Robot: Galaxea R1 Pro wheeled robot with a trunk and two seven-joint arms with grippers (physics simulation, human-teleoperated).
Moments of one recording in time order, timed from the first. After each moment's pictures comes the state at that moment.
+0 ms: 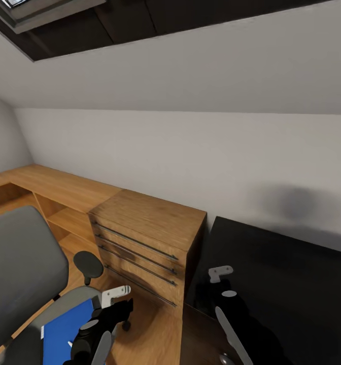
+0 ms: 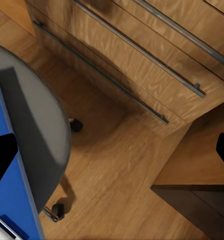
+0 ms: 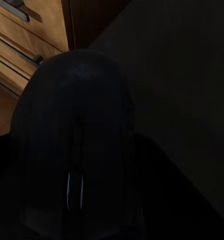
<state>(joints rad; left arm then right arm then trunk) -0.09 -0.14 -0.08 -1.45 0.23 0.61 0.34 -0.34 -0.02 0.39 -1.28 -0.23 0.67 -0.32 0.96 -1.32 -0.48</state>
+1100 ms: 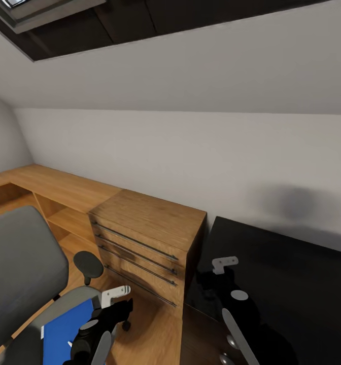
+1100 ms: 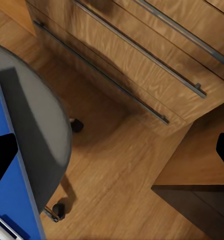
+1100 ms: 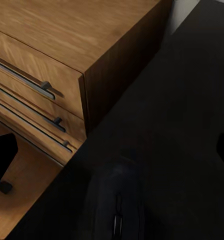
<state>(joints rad) -0.09 -0.14 -0.08 -1.45 0.23 0.61 0.34 -0.27 -0.04 0.38 -1.52 -0.23 0.62 -0.33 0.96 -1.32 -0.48</state>
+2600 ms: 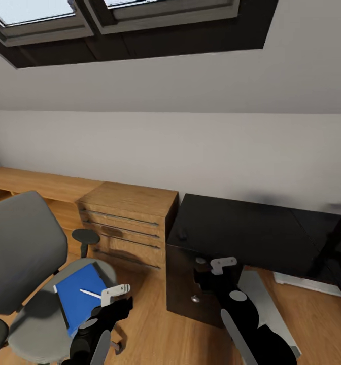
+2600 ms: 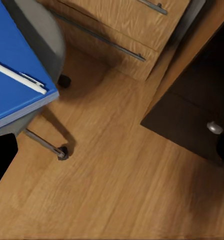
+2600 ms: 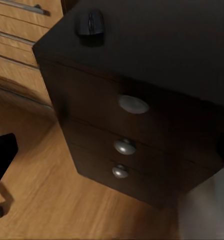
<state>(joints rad) -0.09 -0.14 -0.08 -1.47 0.23 0.61 0.34 -0.27 -0.04 0.39 -1.52 -0.24 0.62 -0.33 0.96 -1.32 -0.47</state>
